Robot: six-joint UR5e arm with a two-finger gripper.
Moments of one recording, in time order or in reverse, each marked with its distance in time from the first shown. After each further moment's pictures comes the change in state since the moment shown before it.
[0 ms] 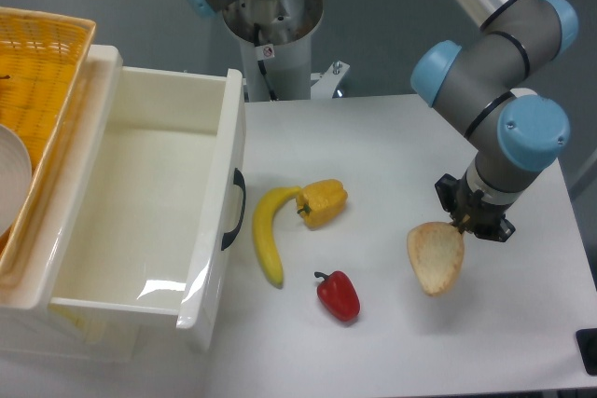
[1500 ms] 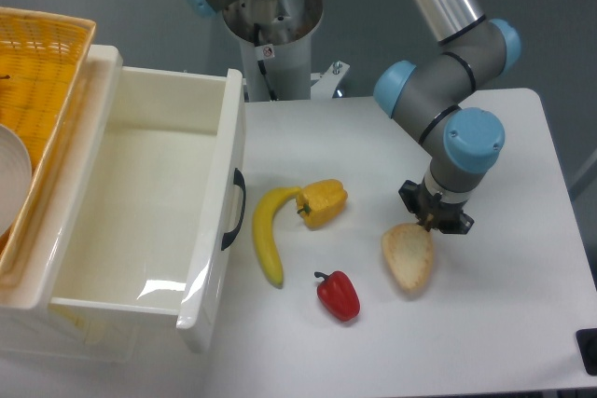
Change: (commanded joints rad) arm 0.000 0.028 -0.223 0.237 0.000 -0.155
